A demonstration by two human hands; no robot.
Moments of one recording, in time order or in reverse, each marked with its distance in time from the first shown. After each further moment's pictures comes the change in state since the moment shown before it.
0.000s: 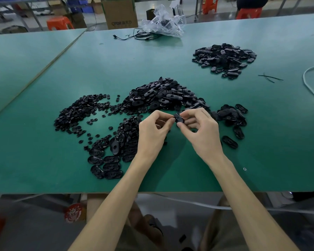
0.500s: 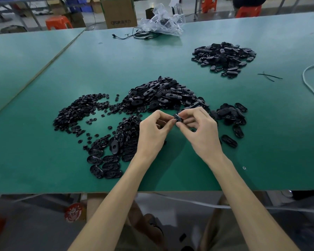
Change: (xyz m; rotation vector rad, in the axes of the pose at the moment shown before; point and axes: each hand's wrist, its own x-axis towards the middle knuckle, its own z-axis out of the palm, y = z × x) left_hand 0.001 -0.003 0.002 0.015 -0.040 -0.006; right_hand 0.000 0.000 -0.001 -0.009 -0.018 -0.003
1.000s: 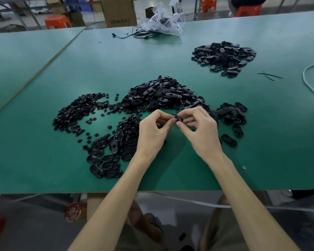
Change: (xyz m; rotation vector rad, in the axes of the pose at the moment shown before) left_hand 0.001 -0.003 0.001 0.008 -0.006 0.019; right_hand 0.000 -0.001 -0.001 -0.005 -0.012 -0.005
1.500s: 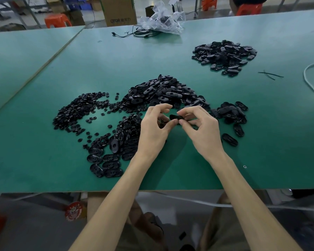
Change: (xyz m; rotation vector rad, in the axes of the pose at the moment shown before) left_hand 0.001 0.002 0.001 0.054 0.005 0.084; right_hand 0.001 -0.002 -0.002 0.032 -0.006 0.000
